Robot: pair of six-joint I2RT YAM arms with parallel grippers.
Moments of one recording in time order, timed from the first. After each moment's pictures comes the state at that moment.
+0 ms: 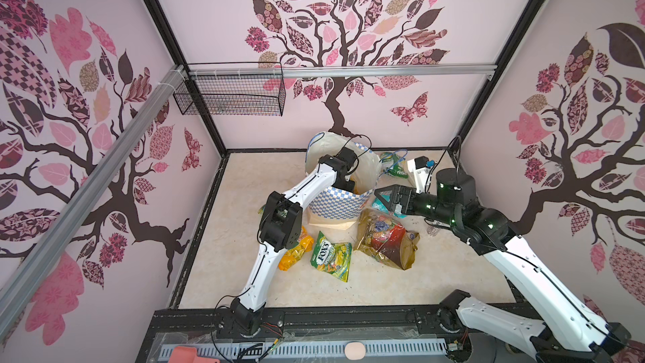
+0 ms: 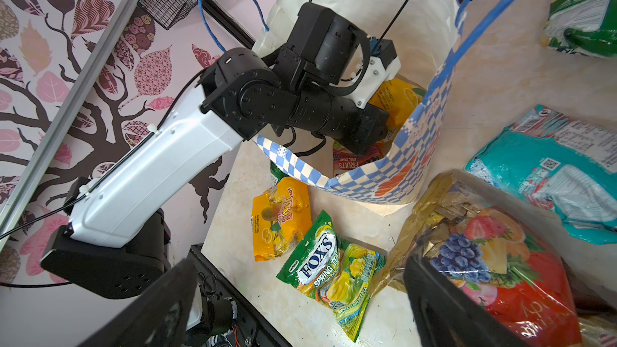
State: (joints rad) left arm -0.59 2.33 2.16 -1.05 0.02 -0.16; right arm 0.54 0.99 1.18 -0.62 -0.25 0.64
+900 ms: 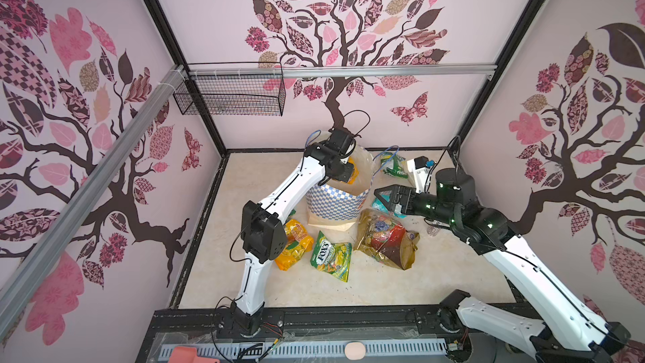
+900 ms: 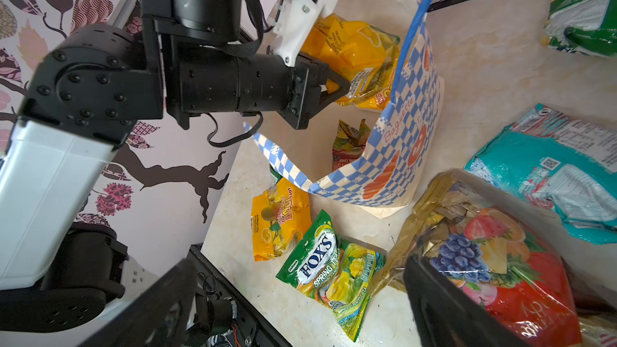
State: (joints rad) left arm -0.60 2.08 2.16 -1.03 -0.07 -0.08; right arm 0.54 0.99 1.18 -0.62 -0.25 0.64
